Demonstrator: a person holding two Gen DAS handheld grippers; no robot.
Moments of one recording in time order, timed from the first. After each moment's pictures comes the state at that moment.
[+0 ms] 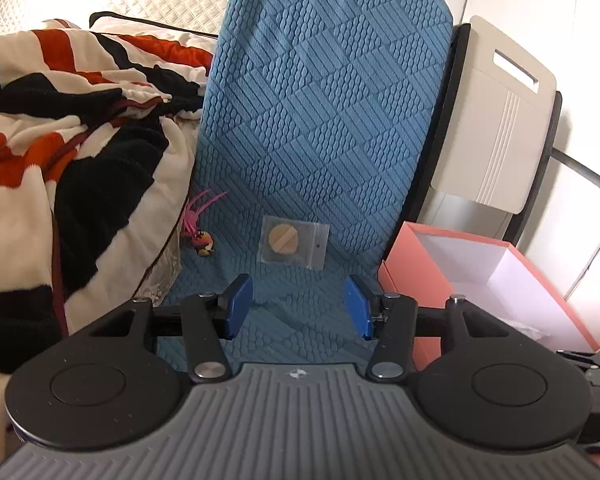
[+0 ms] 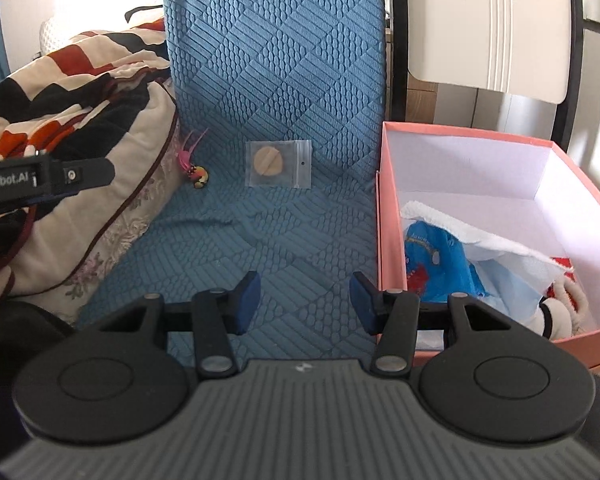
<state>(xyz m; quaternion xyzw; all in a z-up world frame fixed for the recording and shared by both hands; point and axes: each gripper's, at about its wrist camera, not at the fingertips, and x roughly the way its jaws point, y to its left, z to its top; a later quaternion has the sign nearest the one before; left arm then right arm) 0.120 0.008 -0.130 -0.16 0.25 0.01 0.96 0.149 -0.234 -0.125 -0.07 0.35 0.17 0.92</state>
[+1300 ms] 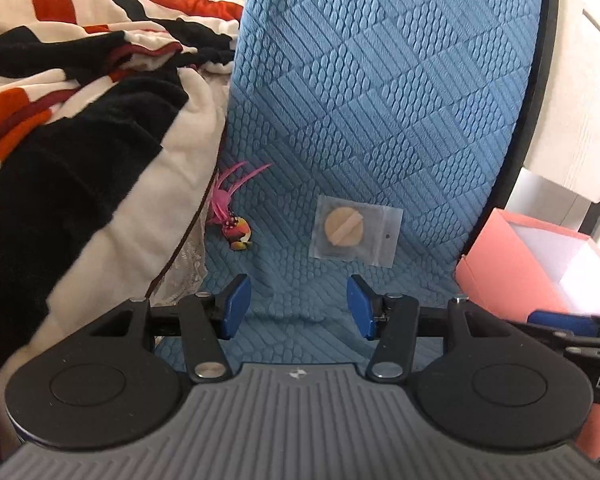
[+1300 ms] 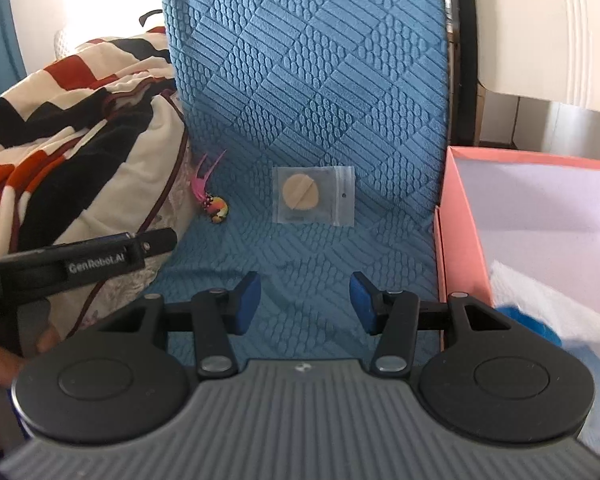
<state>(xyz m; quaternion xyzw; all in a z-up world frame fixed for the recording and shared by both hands) 0.236 0.043 -0.196 -0.15 0.30 0.06 0.94 0.244 -0.181 -0.147 -0.06 0.36 0.21 0.91</state>
